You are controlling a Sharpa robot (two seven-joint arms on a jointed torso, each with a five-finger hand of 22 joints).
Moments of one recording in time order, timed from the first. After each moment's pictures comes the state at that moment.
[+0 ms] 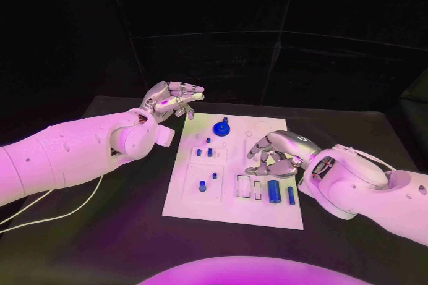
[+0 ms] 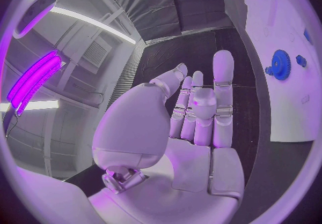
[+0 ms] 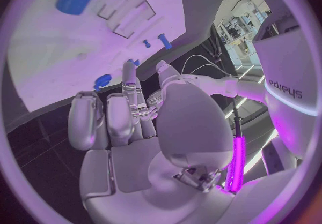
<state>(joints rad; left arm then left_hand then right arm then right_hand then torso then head) 1.22 -0.79 -0.10 1.34 -0.06 -0.16 0.49 1.31 -0.07 0.39 -0.09 0.05 1.03 0.17 0.13 0.07 1.10 0.10 0.27 0.07 1.34 0.01 1.22 0.77 0.16 1.30 0.10 0.64 0.70 1.11 -0.98 -0.06 1.85 -1.45 -0.39 -0.22 1.24 -0.14 0.03 0.22 0.27 1.01 0.12 0.16 0.10 1.36 0.03 0.45 0.27 1.47 -0.04 1.31 1.05 0.06 1.43 0.07 1.42 1.31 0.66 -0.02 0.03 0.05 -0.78</state>
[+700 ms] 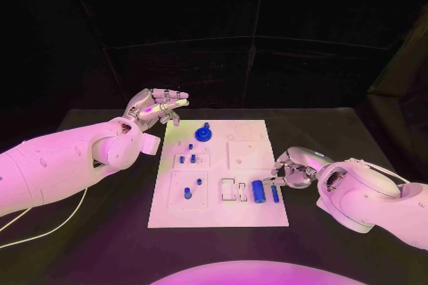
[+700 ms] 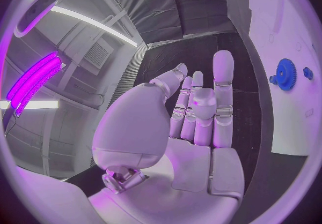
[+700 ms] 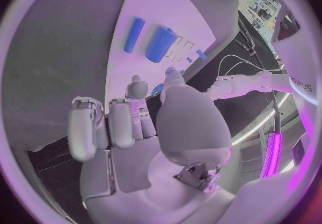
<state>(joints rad) 1.22 -0.80 -0.10 1.35 -0.06 -0.16 0.49 1.31 -0.07 0.39 -0.09 0.05 1.03 0.17 0.13 0.07 1.10 0.10 0.27 0.07 1.34 0.01 1.22 0.77 0.16 1.30 0.10 0.64 0.70 1.04 -1.09 -0.07 1.89 -1.43 -0.37 -0.48 1.21 -0.09 -0.16 0.29 0.27 0.97 0.10 0.31 0.13 1.32 0.02 0.94 0.89 1.46 -0.04 1.39 1.18 0.05 1.46 0.06 1.48 1.31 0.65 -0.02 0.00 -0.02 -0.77</state>
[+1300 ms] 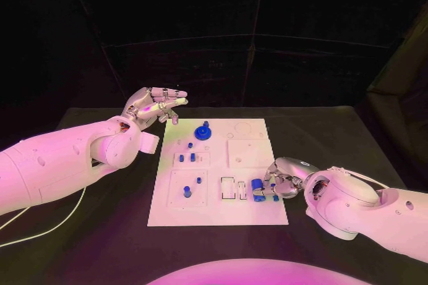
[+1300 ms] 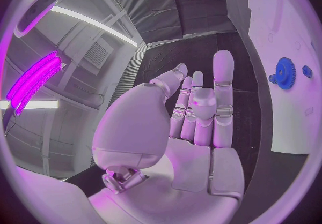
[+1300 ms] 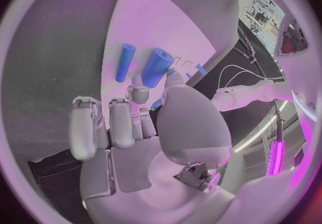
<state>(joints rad) 1.22 -0.80 -0.10 1.35 -0.06 -0.16 0.49 1.31 -0.07 0.39 -0.09 0.05 1.03 0.17 0.13 0.07 1.10 0.10 0.27 0.07 1.34 0.01 1.22 0.77 0.16 1.30 0.10 0.64 0.70 0.98 -1.01 -0.07 1.86 -1.48 -0.33 -0.53 1.20 -0.09 -0.17 0.29 0.27 0.97 0.10 0.34 0.14 1.33 0.02 0.99 0.97 1.46 -0.04 1.39 1.19 0.05 1.46 0.06 1.48 1.31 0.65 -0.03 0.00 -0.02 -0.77</state>
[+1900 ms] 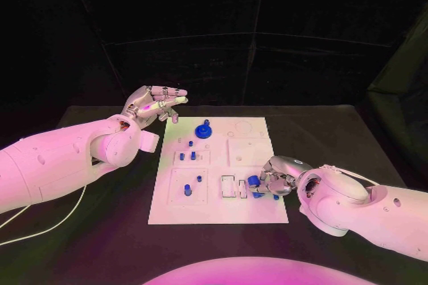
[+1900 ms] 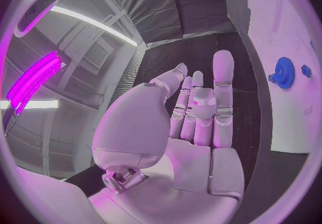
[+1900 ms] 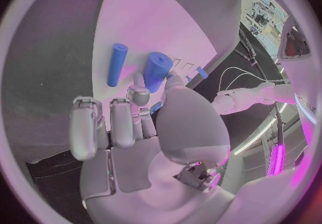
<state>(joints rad) 1.22 -0.80 -0.10 1.35 -0.06 -0.16 0.49 1.31 -0.07 0.39 -0.09 0.05 1.03 0.17 0.13 0.07 1.10 0.10 0.27 0.07 1.34 0.01 1.22 0.77 0.16 1.30 0.10 0.64 0.70 0.97 -0.97 -0.06 1.83 -1.49 -0.33 -0.55 1.24 0.00 -0.16 0.29 0.35 0.98 0.09 0.38 0.15 1.33 0.01 1.02 1.03 1.47 -0.05 1.39 1.20 0.05 1.46 0.06 1.48 1.31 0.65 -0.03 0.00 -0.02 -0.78</state>
